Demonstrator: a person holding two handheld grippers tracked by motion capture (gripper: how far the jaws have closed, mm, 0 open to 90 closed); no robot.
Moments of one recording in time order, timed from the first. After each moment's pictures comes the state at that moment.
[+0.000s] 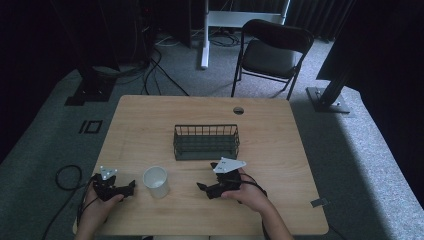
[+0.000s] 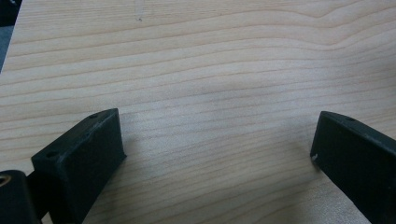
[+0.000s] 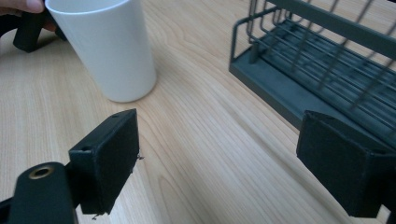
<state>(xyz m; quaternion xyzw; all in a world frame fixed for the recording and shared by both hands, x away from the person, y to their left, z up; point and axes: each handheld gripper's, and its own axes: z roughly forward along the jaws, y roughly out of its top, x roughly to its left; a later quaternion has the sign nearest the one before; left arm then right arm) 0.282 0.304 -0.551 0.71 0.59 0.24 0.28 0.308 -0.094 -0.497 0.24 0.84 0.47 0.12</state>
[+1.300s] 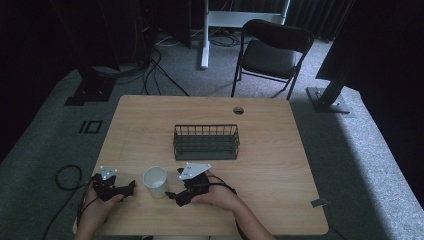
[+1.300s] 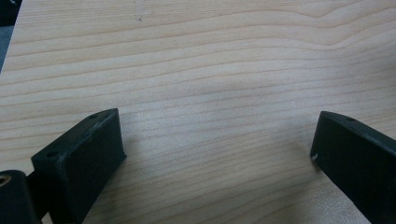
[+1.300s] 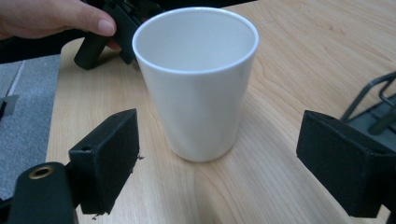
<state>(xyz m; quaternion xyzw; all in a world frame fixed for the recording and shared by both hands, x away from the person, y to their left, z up) 0.282 0.304 -0.551 0.71 0.59 0.24 0.28 0.300 -0.005 -0.502 0.16 0.86 0.49 0.07</state>
